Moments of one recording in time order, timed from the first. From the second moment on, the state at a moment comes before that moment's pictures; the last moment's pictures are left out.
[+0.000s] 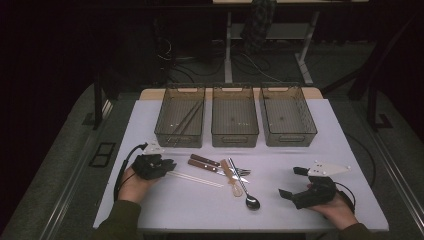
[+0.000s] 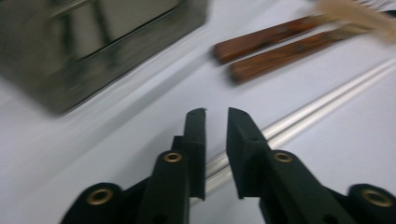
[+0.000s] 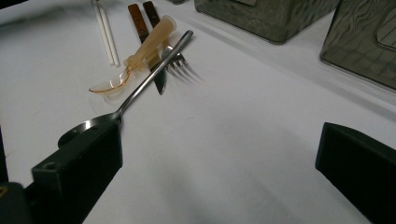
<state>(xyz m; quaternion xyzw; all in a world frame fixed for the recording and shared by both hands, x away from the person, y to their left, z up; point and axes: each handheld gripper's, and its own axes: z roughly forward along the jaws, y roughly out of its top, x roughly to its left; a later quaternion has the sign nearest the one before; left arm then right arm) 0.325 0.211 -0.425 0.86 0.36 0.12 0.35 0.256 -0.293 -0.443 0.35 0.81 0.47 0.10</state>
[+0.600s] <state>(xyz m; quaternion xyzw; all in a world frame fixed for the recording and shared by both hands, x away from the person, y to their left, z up) 0.340 0.236 -0.436 0.85 0.41 0.13 0.30 0.256 -0.293 -0.443 0.35 0.81 0.47 0.10</state>
